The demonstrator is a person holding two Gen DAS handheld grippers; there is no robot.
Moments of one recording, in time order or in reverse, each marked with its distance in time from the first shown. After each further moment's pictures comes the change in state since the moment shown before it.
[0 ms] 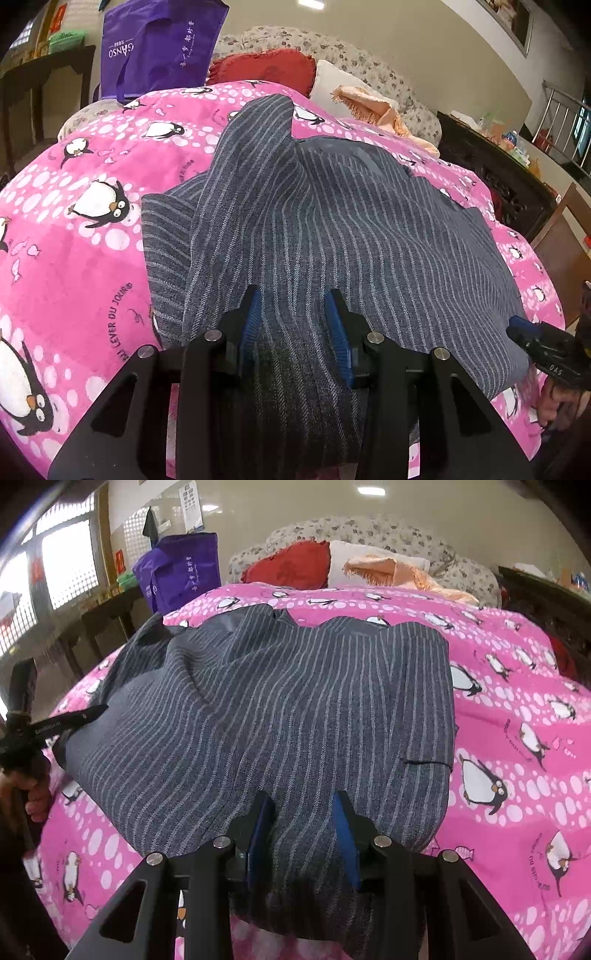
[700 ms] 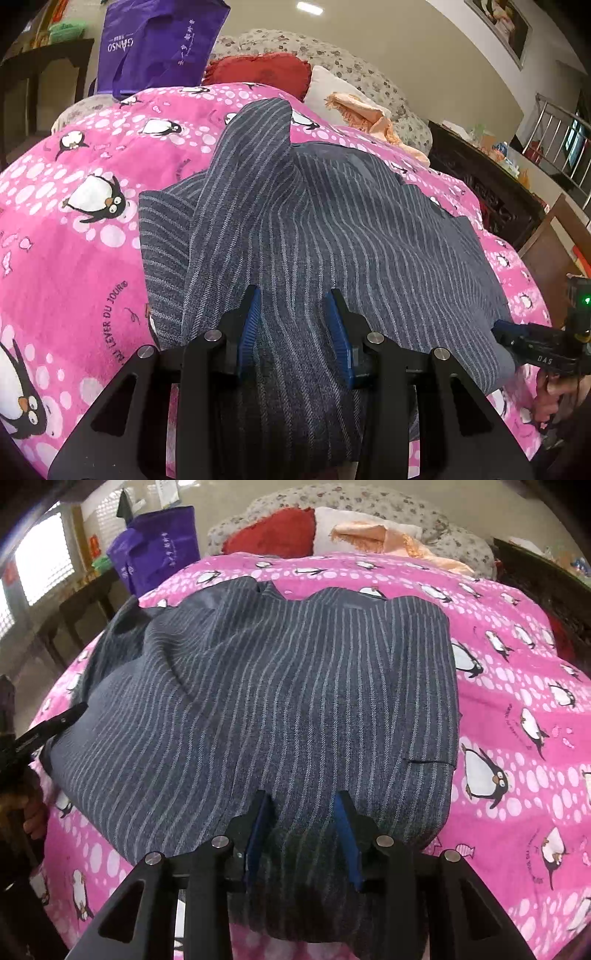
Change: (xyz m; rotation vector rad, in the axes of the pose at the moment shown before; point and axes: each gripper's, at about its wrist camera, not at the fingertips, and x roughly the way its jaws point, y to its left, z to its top) left arm -0.003 0.005 -0.003 -0.025 -0.022 -0.056; right arm 0.014 0.003 0.020 0.058 0.151 -0.046
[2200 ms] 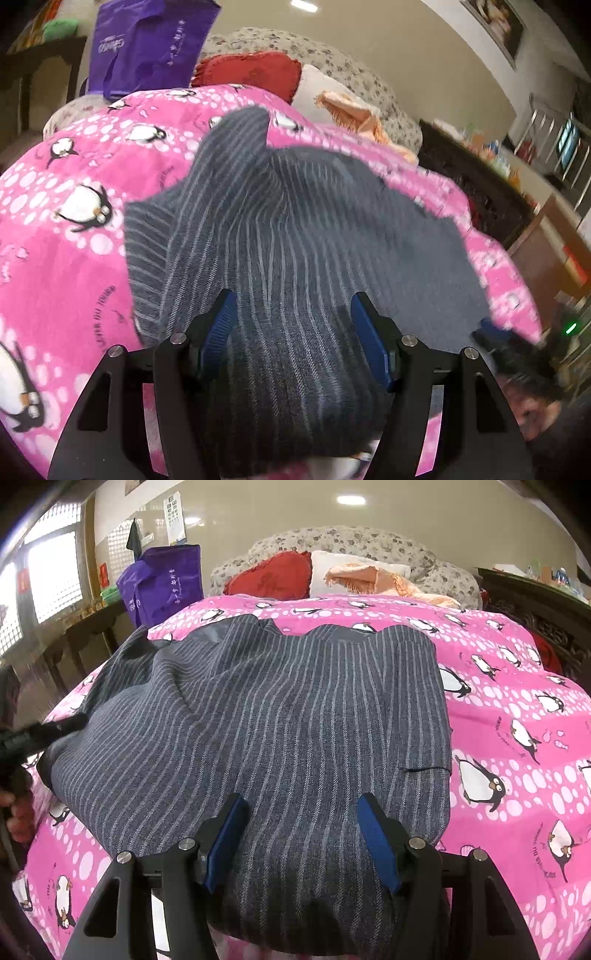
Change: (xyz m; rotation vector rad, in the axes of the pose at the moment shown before) left arm -0.018 -0.007 0.017 -0.038 0.018 -0.065; right arm -0.006 0.000 -0.022 0.002 -0.199 -0.004
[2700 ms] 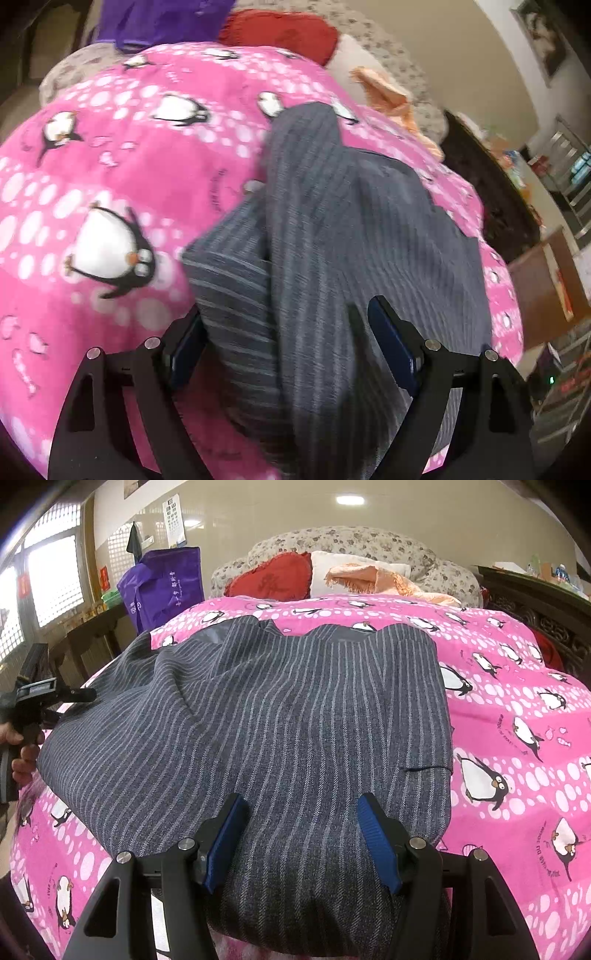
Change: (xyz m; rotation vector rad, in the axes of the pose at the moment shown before) left arm 0.038 0.069 0.052 -0.084 0.195 -0.022; right arm 0.000 -0.002 -0.001 0.009 -0.004 0.013
